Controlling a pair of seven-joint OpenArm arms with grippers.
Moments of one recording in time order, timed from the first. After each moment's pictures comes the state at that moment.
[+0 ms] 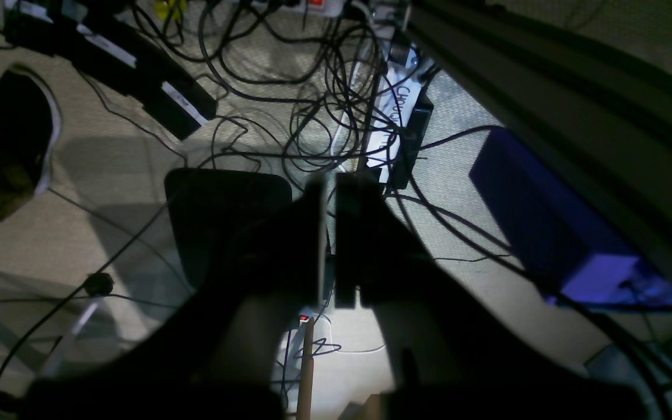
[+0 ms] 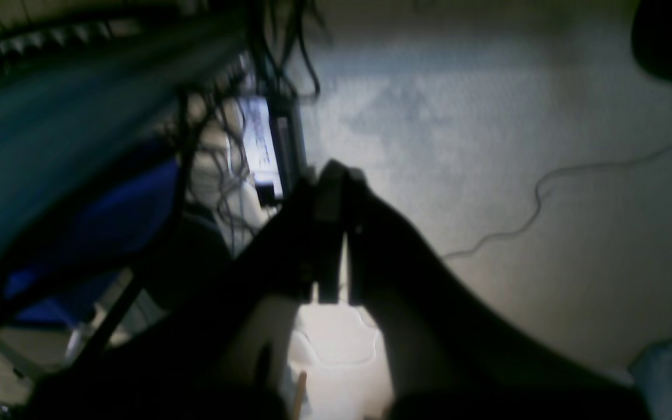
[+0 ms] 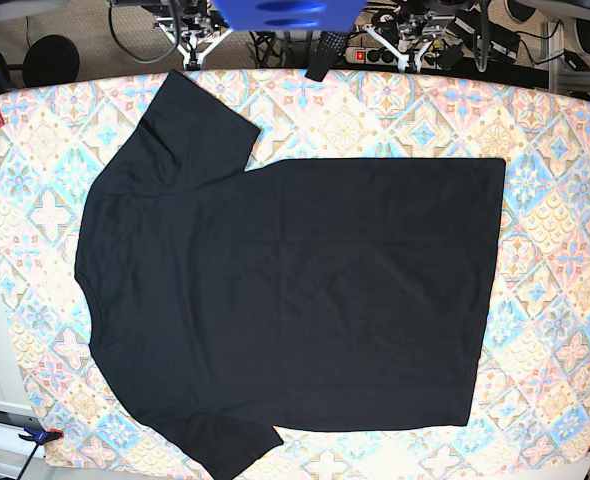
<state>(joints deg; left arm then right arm) 8.5 -5.0 8.9 16.0 -18.6 -5.8 6.3 -4.8 1.0 5.4 5.5 -1.3 1.2 2.7</state>
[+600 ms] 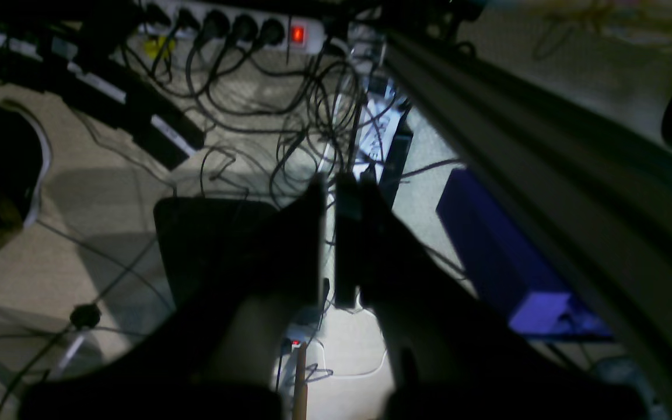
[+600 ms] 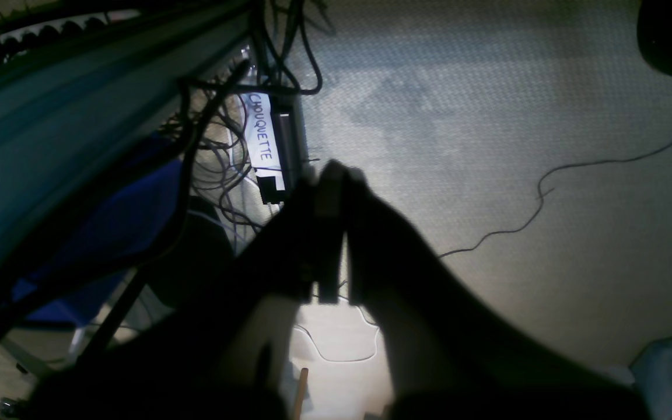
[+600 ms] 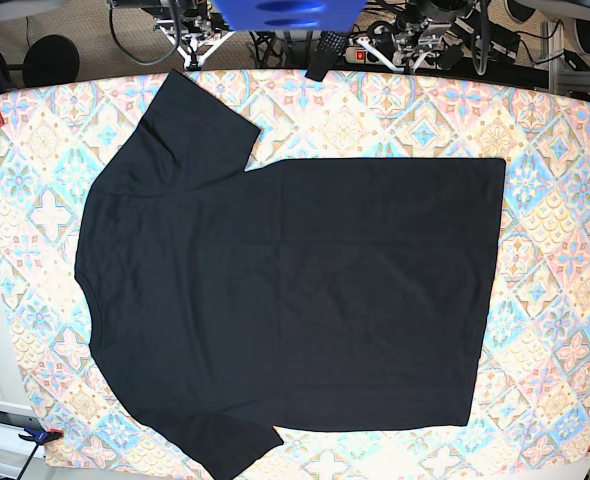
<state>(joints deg) 7.7 -4.7 8.9 18.0 -18.6 -6.0 6.1 -4.3 1.0 5.4 5.7 -1.3 1.2 2.0</state>
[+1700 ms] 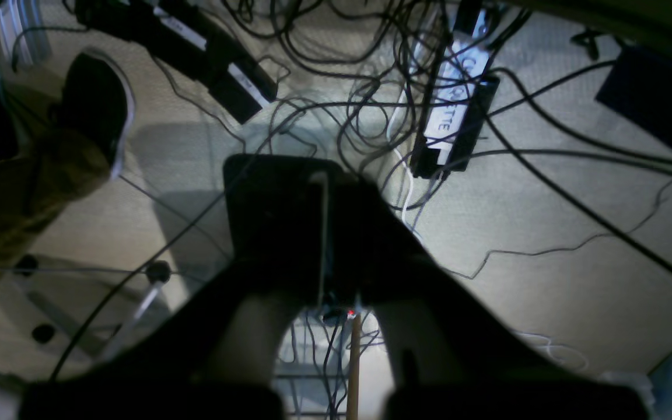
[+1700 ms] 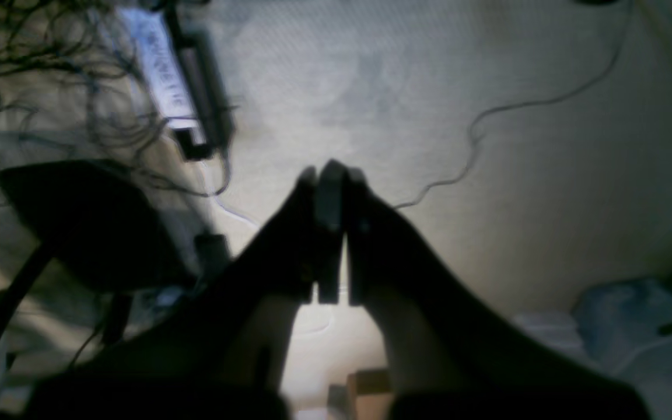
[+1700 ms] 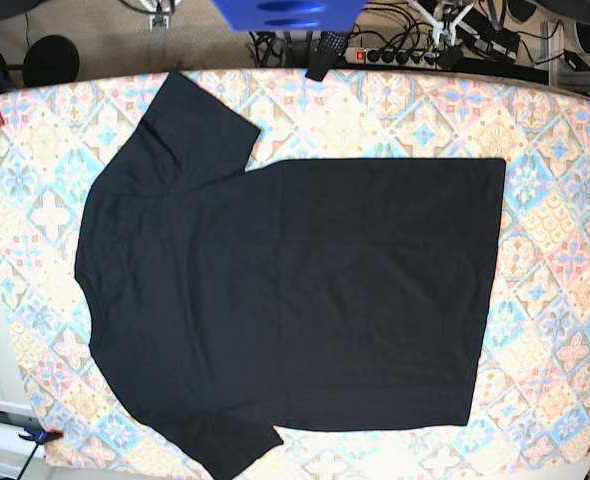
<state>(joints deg) 26.2 -12.1 8.9 34.9 -18.9 -5.7 5.8 -22.2 5.0 5.6 20.1 -0.9 0.9 2.4</state>
